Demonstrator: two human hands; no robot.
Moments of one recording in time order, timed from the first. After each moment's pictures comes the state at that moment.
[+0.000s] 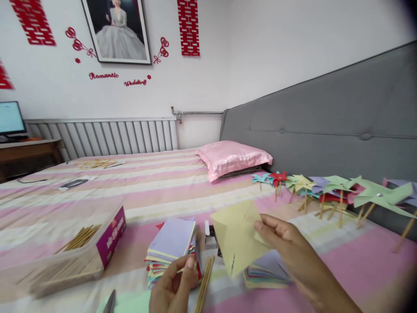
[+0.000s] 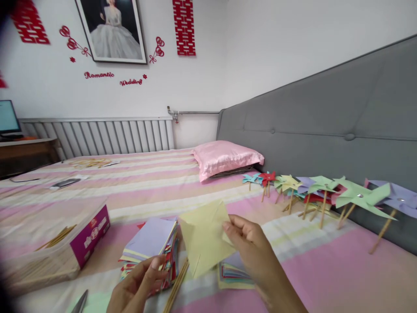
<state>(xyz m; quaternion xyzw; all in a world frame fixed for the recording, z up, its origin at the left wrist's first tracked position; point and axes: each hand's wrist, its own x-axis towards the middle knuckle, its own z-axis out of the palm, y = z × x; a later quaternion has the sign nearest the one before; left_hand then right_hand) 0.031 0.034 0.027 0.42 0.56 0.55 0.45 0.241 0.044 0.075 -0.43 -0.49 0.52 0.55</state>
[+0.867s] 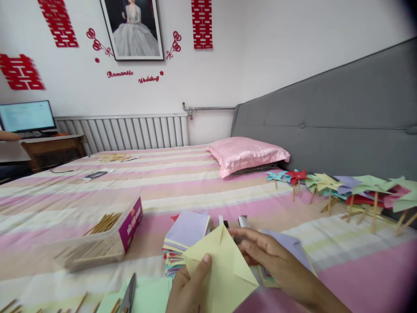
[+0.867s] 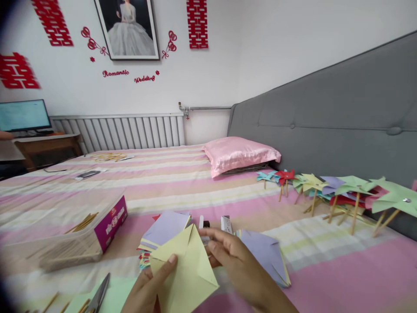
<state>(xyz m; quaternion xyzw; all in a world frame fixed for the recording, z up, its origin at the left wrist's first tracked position) 0.030 0.031 0.029 0.24 0.42 0.52 0.70 0.198 0.046 0.056 -0.34 -0.56 0.64 0.41</state>
